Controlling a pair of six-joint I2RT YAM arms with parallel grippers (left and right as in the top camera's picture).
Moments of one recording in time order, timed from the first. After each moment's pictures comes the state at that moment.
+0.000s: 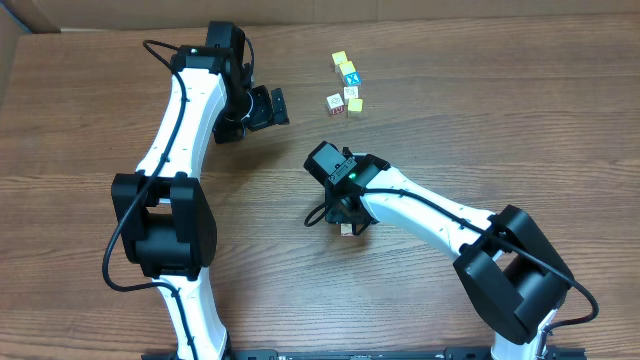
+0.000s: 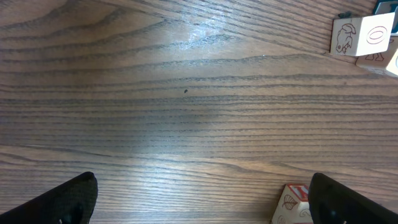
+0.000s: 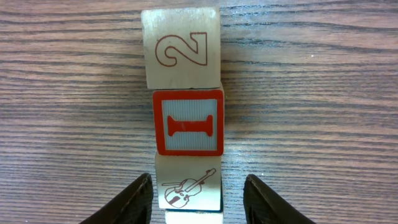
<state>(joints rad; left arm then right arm) -0.09 2.12 1.87 -1.16 0.18 -0.35 0.78 1.95 1.35 -0.82 0.08 0.79</state>
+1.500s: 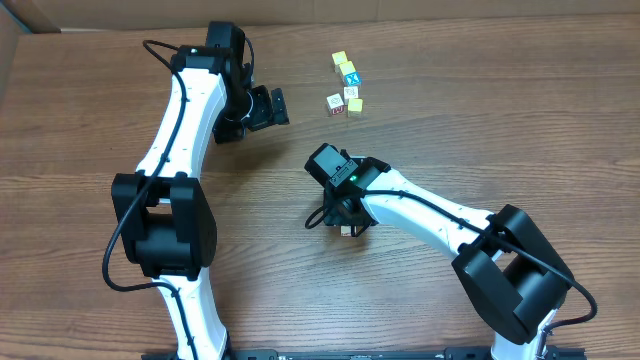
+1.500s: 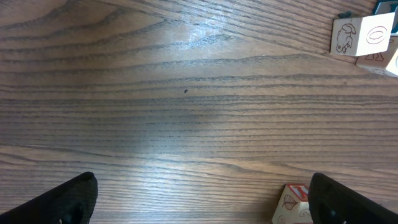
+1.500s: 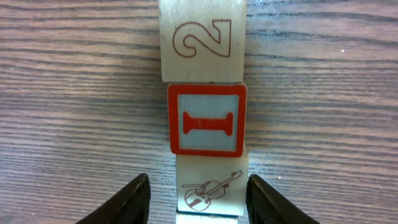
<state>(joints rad) -0.09 2.12 1.87 -1.16 0.18 -0.35 0.78 1.95 1.32 -0.78 0.04 0.78</state>
